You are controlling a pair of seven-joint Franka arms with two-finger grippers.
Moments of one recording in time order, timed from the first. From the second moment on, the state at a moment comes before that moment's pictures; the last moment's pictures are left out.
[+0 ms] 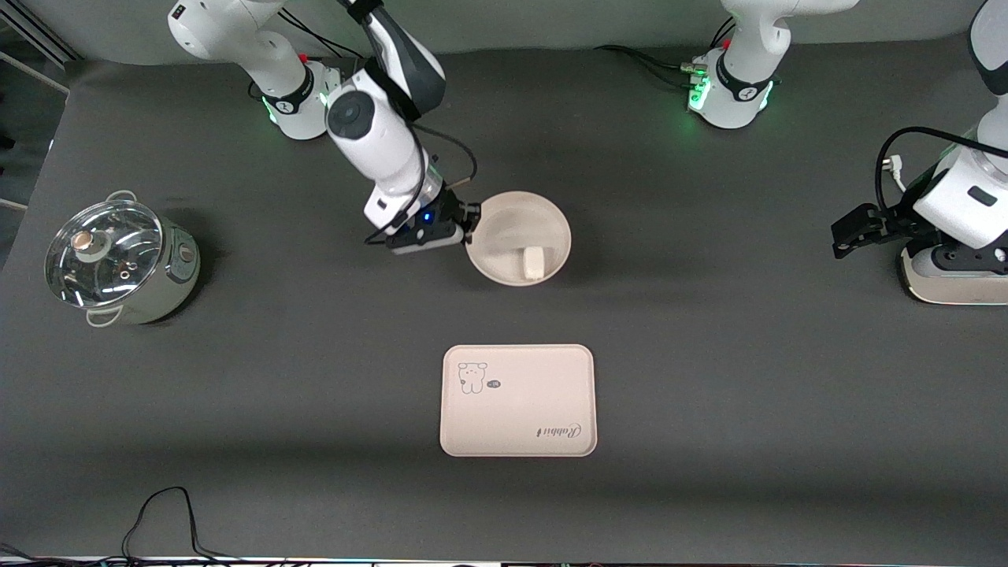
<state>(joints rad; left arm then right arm) -0.04 0.04 -0.05 -1.61 0.02 1.68 -0.08 0.85 0.22 -0.15 -2.08 0.38 2.51 0.42</state>
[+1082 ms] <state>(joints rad) -0.04 0.05 -0.05 -1.61 0.02 1.68 -0.08 0.61 0.95 -0.14 -1.13 0.48 2.32 0.39</state>
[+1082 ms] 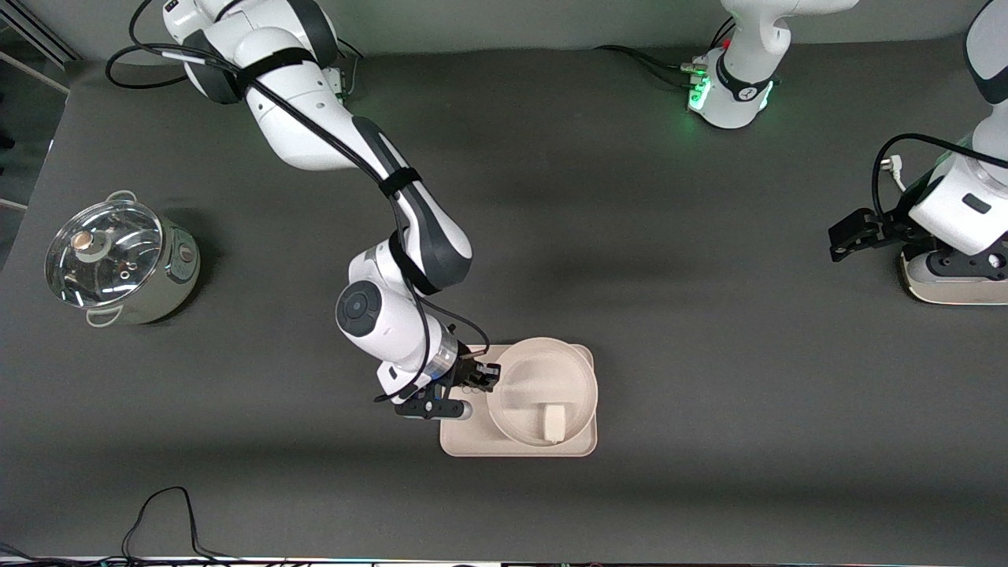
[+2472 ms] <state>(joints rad) -0.04 0.05 -0.05 -1.61 0.02 1.68 -0.08 0.56 0.87 -0.17 -1.08 0.53 2.14 0.39</state>
